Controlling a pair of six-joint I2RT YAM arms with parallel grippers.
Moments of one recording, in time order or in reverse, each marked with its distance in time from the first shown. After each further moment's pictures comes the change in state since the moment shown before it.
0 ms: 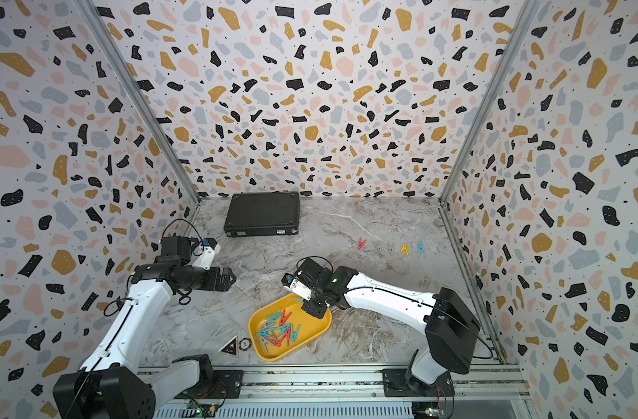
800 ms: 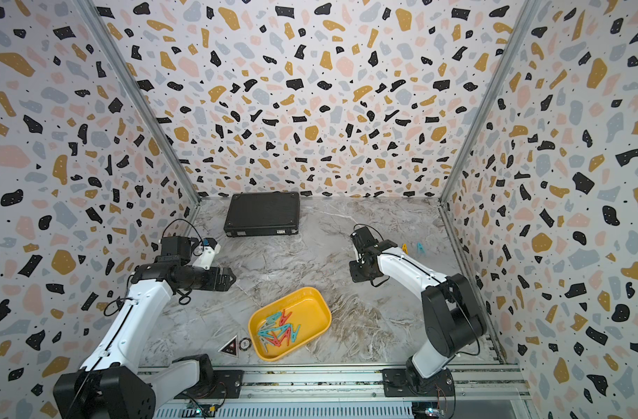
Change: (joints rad) left arm 0.001 0.002 0.000 0.000 0.000 0.000; right arm -0.533 0.117 -0.060 -0.015 0.003 0.403
